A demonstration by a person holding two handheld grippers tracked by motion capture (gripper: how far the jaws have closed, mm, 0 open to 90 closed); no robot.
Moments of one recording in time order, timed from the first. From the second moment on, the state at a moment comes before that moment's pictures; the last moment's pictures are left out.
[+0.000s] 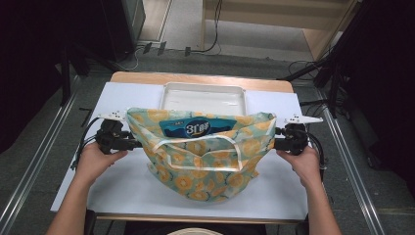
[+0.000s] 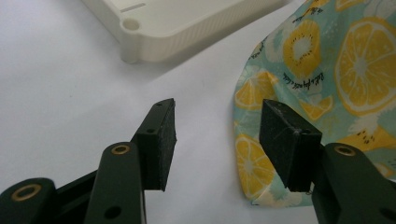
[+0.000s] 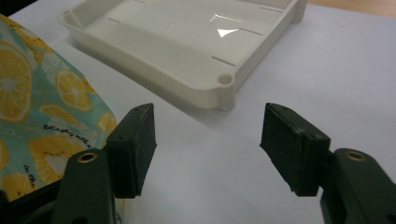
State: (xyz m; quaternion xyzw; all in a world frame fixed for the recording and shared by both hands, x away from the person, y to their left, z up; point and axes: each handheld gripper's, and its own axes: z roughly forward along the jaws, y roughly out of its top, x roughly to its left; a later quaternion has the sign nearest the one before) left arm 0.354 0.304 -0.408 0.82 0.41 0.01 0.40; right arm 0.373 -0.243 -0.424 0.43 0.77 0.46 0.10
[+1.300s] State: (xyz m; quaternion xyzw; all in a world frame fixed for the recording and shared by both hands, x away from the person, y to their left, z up) left arm 0.354 0.309 -0.406 0.81 0.41 -0.01 0.40; right arm 0.376 -0.243 -0.419 0.42 0.78 0.46 0.07
